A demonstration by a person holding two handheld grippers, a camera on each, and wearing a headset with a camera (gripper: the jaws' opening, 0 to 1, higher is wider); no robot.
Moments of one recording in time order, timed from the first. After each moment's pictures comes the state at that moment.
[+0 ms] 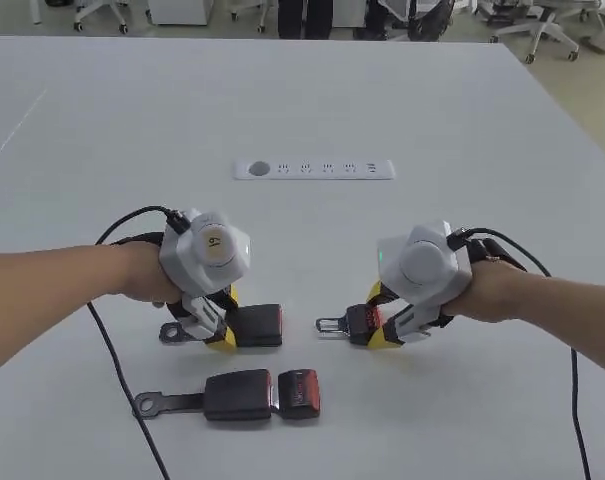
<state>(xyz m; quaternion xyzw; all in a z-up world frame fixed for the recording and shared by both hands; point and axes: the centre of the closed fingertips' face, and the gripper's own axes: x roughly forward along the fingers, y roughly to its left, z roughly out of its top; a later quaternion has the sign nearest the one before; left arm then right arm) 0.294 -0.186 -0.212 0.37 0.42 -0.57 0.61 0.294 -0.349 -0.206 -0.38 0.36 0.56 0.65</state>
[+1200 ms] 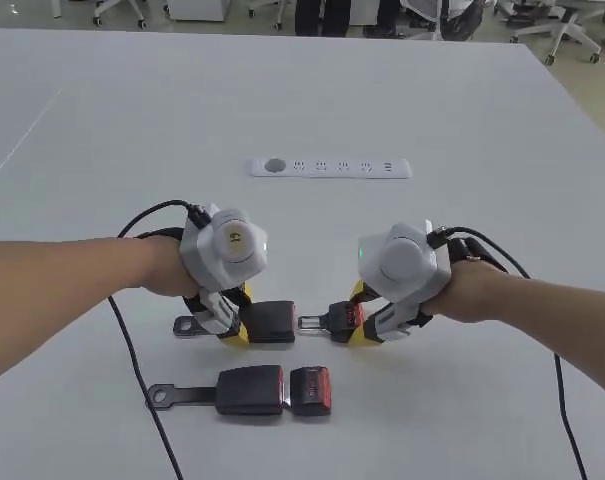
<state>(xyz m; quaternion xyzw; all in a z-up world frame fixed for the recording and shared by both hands) 0.289 -0.189 -0.209 0.37 0.42 -0.57 0.60 0.296 -0.306 -0.203 -0.37 0.35 0.57 0.65</state>
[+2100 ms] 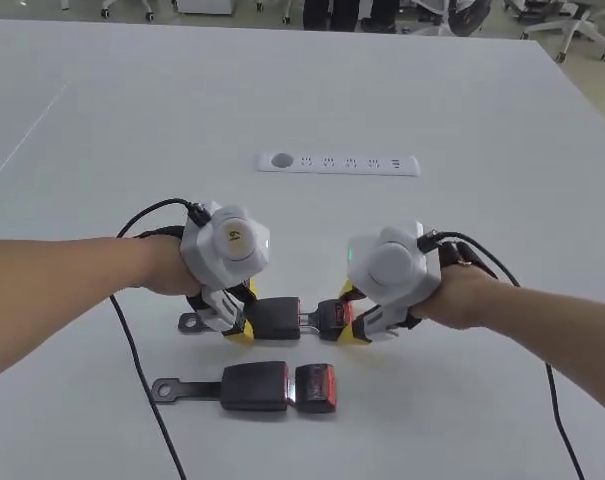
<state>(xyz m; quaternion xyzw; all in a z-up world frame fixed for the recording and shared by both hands) 0.290 -0.188 -0.211 0.36 0.41 -0.57 0.61 0.293 -0.285 -0.202 -0.38 0.33 0.57 0.65</state>
